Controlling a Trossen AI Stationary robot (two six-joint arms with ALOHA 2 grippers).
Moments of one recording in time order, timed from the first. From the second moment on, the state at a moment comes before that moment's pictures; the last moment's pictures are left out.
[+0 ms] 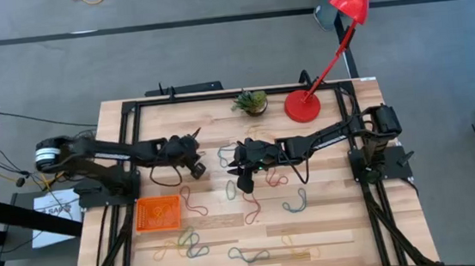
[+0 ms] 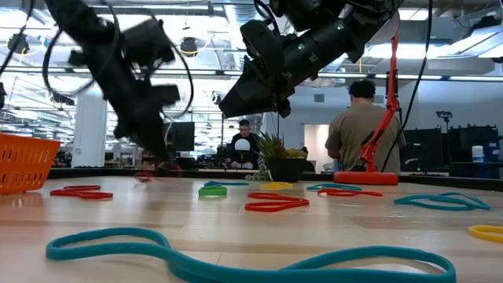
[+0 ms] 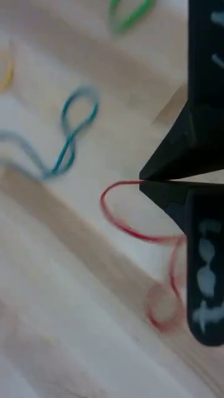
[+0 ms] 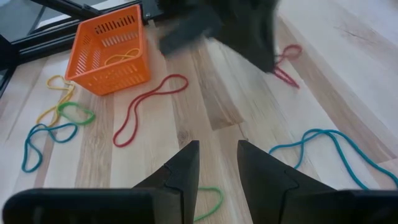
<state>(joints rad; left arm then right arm) 0.16 1.28 0.57 -0.24 -0.17 -0.43 0.04 1.82 1.08 0.16 0.06 0.25</state>
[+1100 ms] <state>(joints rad) -0.61 0.82 0.57 -0.91 -0.09 -1.07 0.04 1.82 1.08 0.16 0.06 0.25</state>
